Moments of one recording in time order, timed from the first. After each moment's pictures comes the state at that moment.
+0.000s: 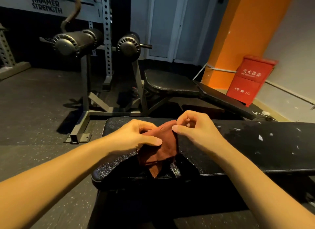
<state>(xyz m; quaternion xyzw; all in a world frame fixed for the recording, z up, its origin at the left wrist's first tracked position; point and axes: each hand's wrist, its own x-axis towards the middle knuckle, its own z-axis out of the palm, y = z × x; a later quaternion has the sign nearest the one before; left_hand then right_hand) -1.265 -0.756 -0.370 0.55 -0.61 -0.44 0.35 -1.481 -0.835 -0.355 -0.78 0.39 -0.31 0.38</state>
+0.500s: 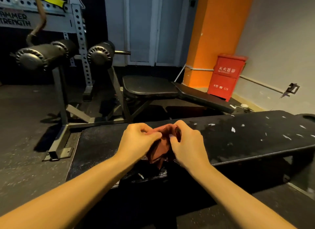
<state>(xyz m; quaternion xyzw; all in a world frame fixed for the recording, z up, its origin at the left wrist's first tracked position) -1.361 -0.787 -0.380 0.66 -0.52 -0.28 0.46 -1.528 -0.817 -0.385 -0.76 0.53 -0.36 0.13</state>
